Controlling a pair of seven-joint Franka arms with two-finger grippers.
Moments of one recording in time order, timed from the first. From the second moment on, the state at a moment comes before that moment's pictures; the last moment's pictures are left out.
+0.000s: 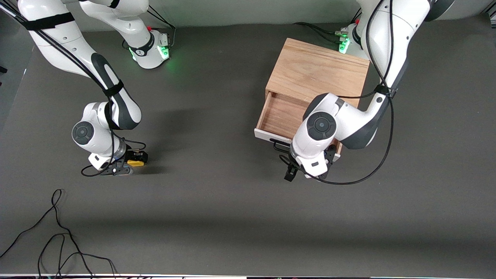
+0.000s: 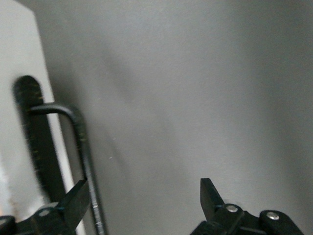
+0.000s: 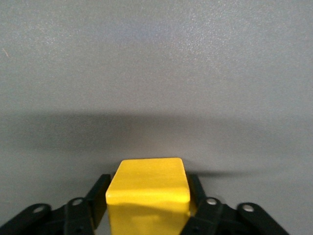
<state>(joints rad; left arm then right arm) -0.23 0.63 -0.37 -1.52 0.19 2.19 -1.77 0.05 0.45 -0.03 -2.18 0.00 2.62 0.00</state>
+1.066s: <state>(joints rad) -0.05 0.42 -0.31 -1.33 0.11 1.70 -1.24 0.07 0.43 -0.03 -2.13 0.00 2.52 0.00</state>
